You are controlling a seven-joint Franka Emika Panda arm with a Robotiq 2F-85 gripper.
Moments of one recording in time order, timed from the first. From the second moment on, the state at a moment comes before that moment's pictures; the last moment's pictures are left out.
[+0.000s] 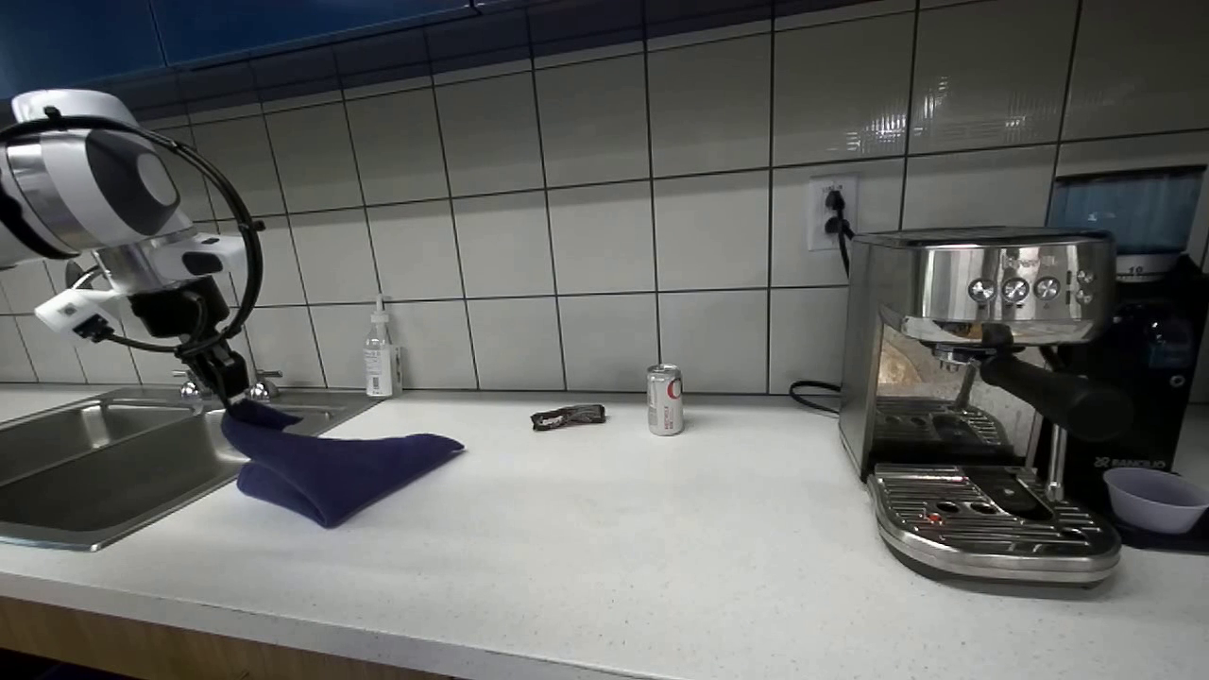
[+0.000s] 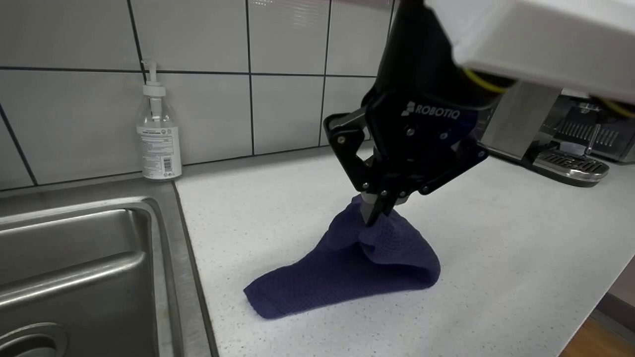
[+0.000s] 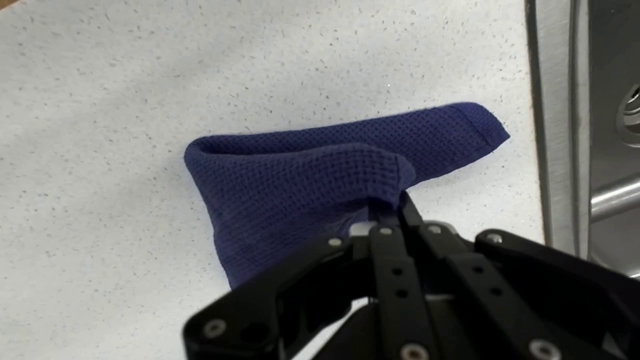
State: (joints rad) arm 0.23 -0.07 0.29 -2.49 -0.20 2.61 1.03
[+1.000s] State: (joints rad) arm 0.24 0.00 0.28 -2.44 -0.21 2.61 1.03
